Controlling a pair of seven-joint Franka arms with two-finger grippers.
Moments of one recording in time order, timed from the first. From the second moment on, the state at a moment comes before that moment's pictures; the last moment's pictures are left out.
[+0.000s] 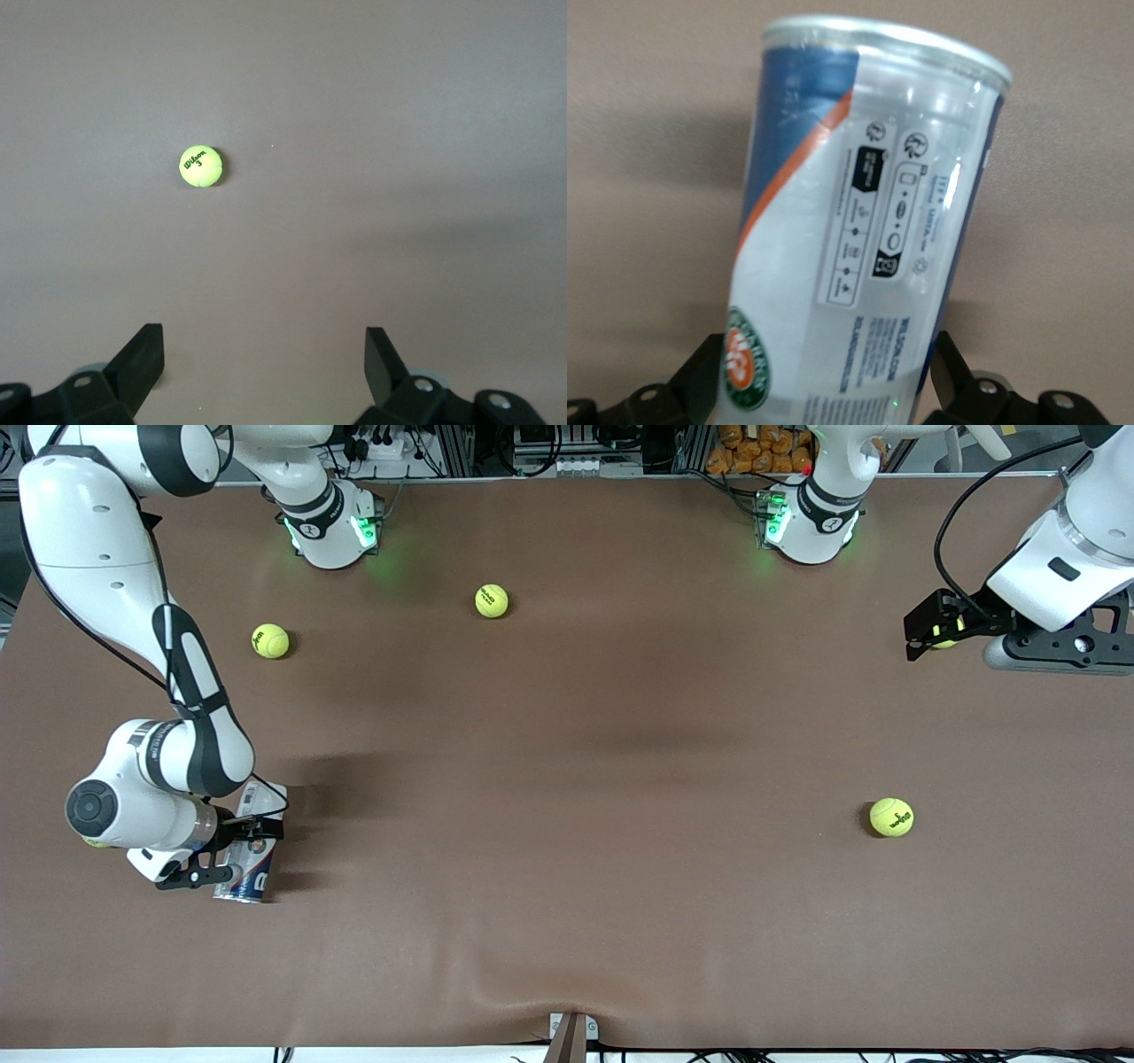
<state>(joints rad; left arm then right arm) -0.05 0.01 -0.14 -1.53 0.02 1.56 -0.09 -0.07 0.75 -0.02 -1.61 0.05 2.28 -0.25</state>
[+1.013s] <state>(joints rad) -0.05 0.01 -0.14 -1.56 0.02 1.57 -0.09 0.21 0.69 0.00 -1.48 0.04 2.22 -0.53</state>
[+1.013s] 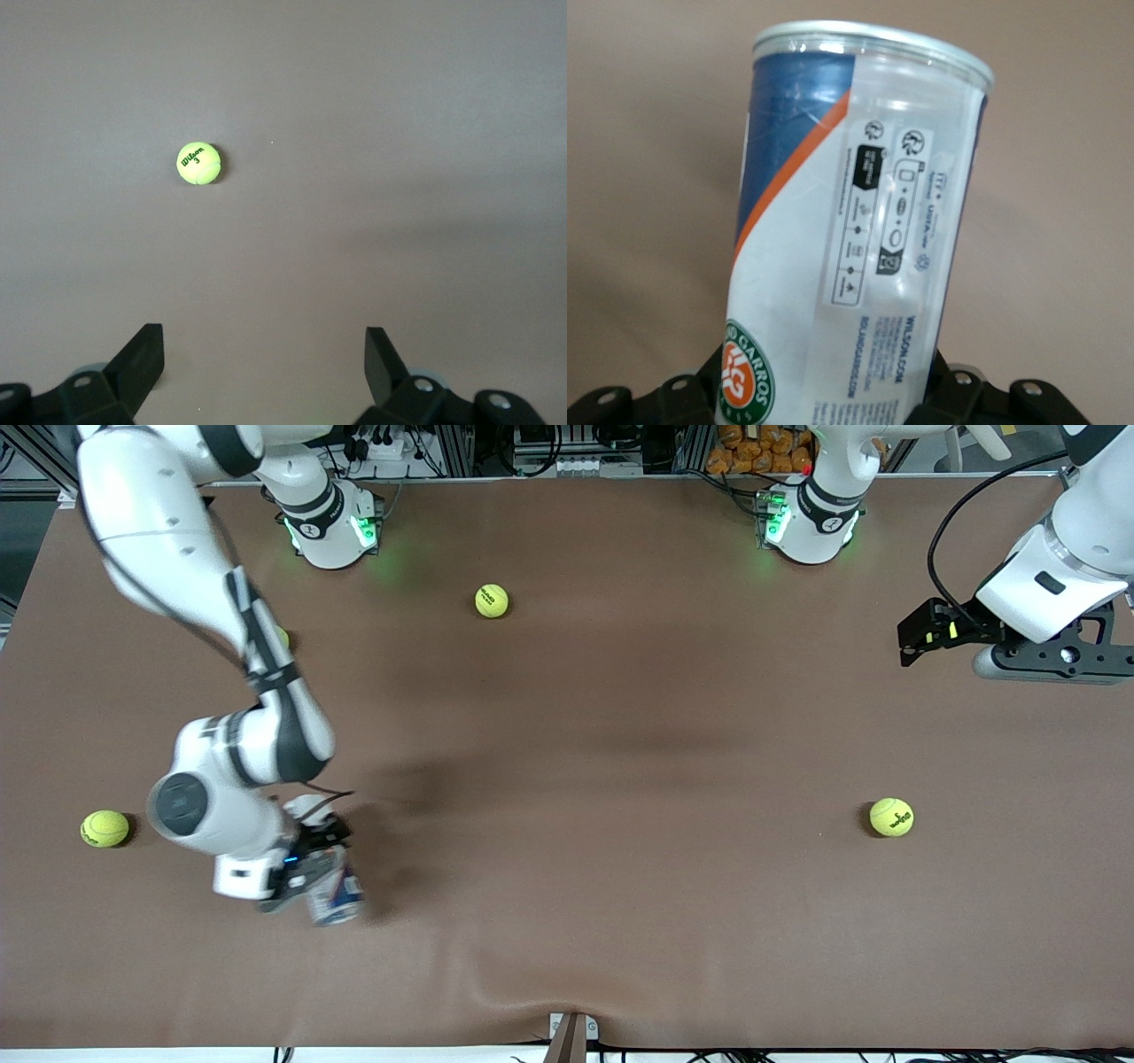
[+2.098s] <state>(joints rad) -0.04 0.09 -0.14 -1.58 -0.01 1.62 -0.10 0.62 0.81 0.00 -1.45 -0.04 2.56 -0.97</state>
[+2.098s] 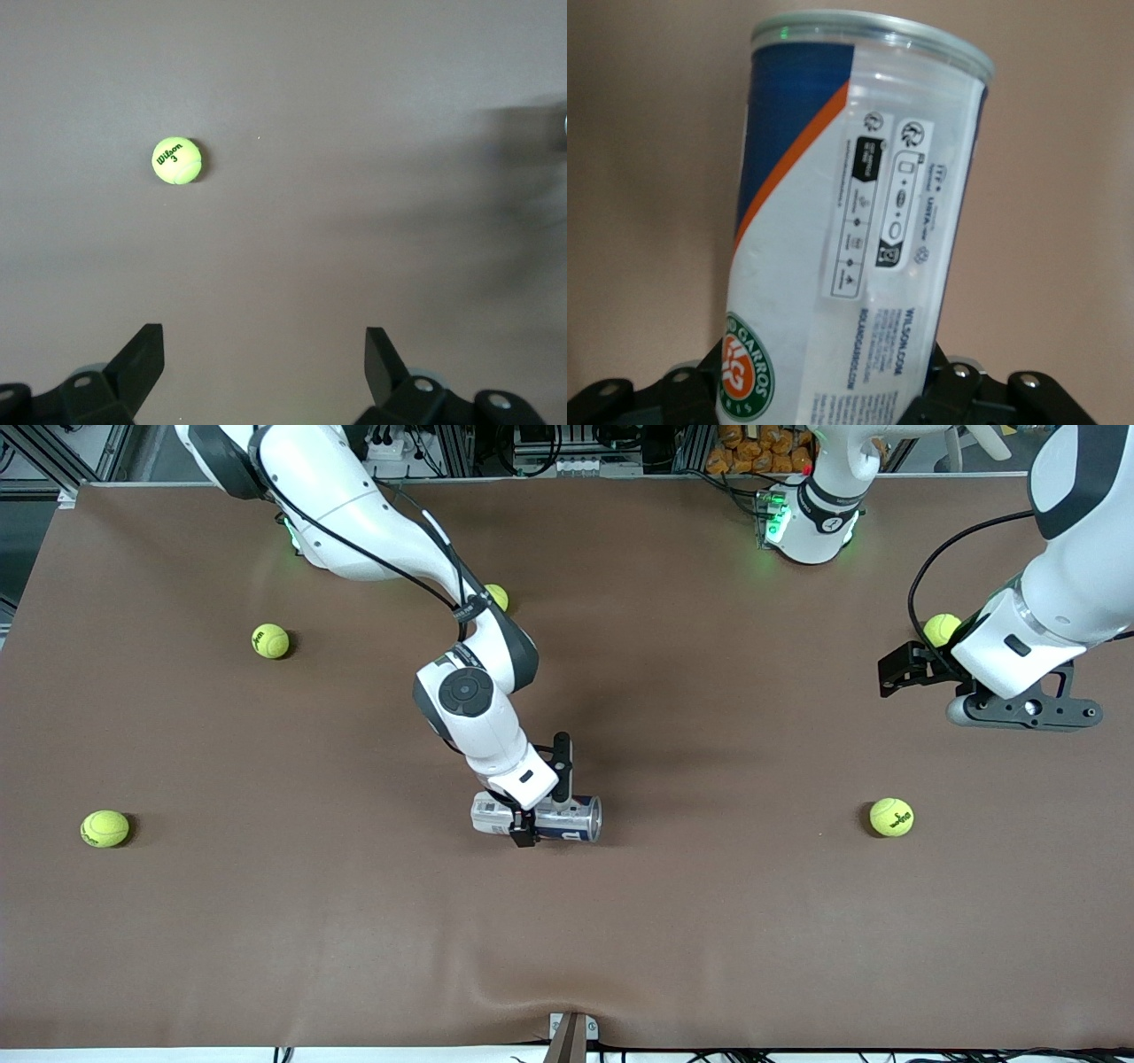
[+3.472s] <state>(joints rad) -0.05 0.12 -0.14 -1.58 -0.11 1.62 -0.16 0.71 0.81 -0.03 -1.41 -0.12 2.57 -0.92</state>
